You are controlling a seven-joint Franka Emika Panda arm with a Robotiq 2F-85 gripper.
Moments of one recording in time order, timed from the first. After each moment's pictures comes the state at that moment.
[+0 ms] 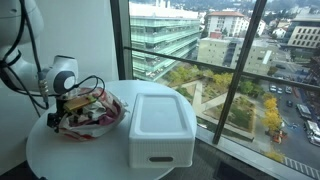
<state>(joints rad) 0.14 0.41 0.34 -2.28 0.07 2.55 -1.08</state>
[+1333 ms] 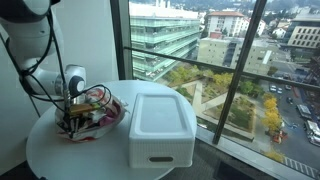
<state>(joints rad) 0.17 0.59 0.28 -2.10 -0.05 2.35 -0.81</state>
